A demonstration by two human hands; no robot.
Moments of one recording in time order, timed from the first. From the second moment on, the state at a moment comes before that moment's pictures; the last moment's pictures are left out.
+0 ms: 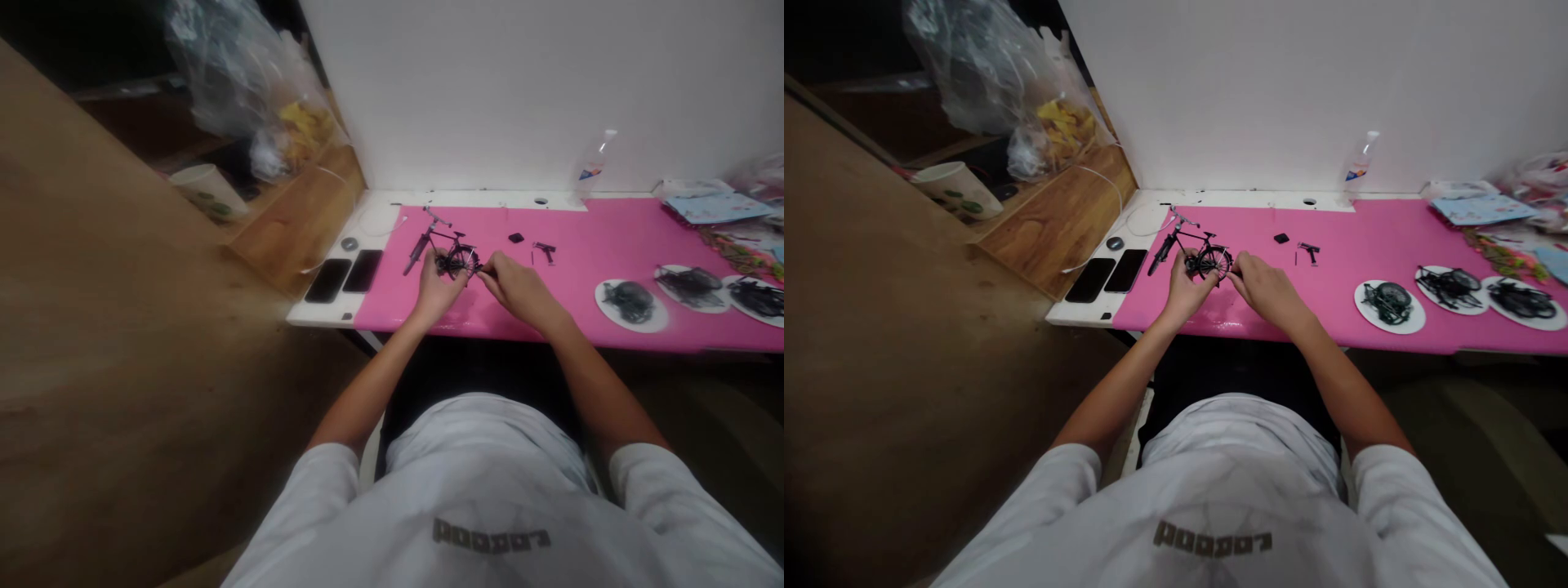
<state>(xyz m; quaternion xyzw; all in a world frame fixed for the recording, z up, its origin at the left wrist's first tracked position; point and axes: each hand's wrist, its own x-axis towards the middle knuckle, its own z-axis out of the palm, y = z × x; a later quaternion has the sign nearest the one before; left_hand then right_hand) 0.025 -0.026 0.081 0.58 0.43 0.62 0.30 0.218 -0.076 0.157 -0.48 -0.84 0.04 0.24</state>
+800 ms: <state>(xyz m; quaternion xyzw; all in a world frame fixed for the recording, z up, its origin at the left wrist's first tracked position) 0.022 -0.033 0.092 0.59 0.43 0.62 0.26 0.214 -0.073 0.154 -0.47 -0.84 0.02 0.25</state>
